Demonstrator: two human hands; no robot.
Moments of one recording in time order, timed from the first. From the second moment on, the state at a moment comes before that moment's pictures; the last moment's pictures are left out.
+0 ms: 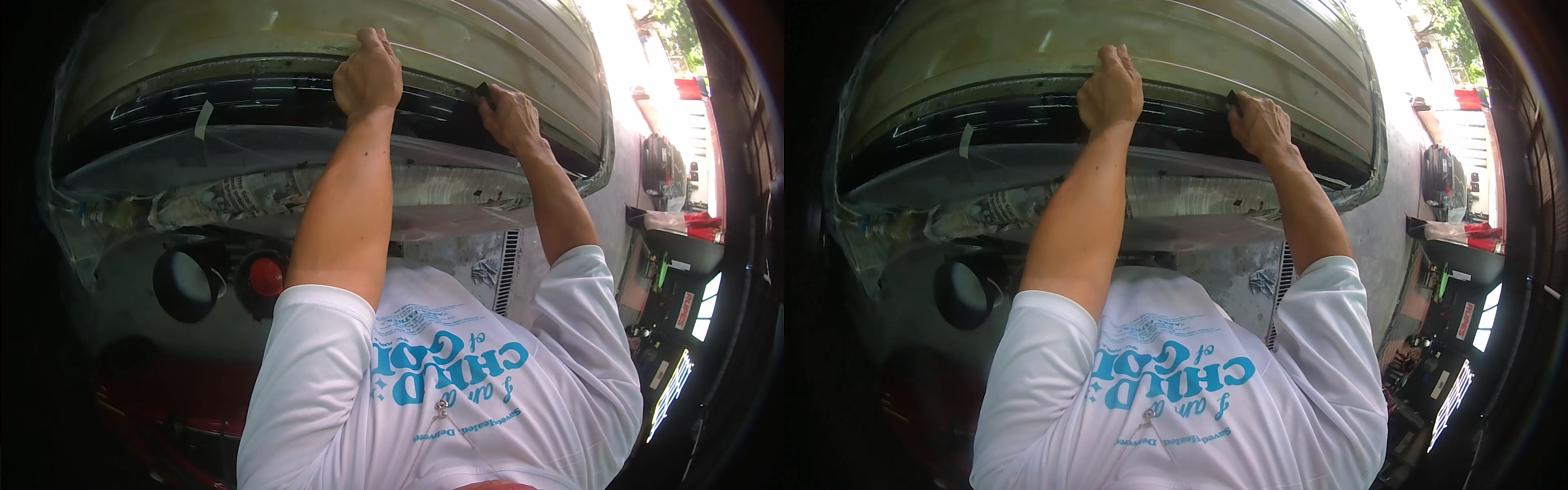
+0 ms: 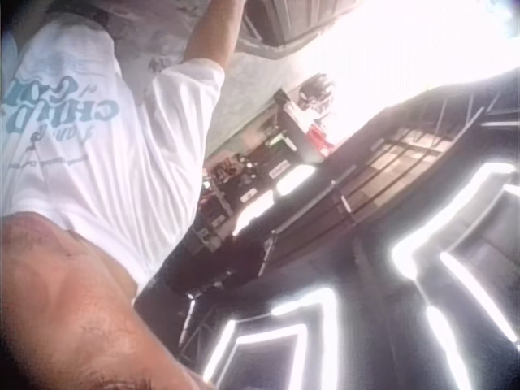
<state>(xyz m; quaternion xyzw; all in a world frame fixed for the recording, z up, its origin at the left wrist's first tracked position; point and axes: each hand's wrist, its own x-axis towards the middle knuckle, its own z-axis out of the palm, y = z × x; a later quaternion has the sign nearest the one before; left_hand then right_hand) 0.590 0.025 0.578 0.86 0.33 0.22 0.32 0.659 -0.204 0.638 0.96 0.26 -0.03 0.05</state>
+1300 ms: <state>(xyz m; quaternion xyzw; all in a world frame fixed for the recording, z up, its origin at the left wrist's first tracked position) 0.588 0.028 0.578 0.85 0.32 0.29 0.30 0.673 -0.211 0.640 0.98 0.17 -0.05 0.09</state>
